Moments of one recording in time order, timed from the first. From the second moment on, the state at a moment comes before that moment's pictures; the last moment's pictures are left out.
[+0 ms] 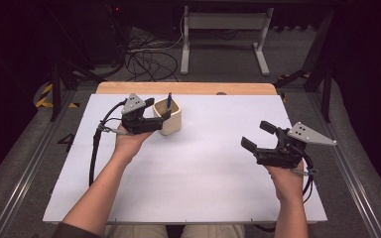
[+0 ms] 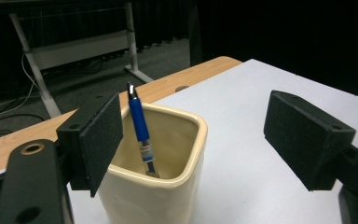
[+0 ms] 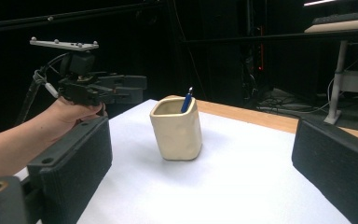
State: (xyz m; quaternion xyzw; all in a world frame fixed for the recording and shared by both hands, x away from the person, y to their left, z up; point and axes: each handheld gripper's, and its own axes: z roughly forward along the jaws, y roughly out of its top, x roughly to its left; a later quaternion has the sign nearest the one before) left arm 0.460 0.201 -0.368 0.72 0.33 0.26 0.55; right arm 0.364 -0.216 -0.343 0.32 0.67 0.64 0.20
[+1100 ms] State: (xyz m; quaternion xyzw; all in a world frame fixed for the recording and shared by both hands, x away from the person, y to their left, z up) left arm 0.426 0.210 -0.363 0.71 0.31 0.26 0.58; right arm 0.363 -0.219 -0.345 0.32 0.67 0.64 0.21
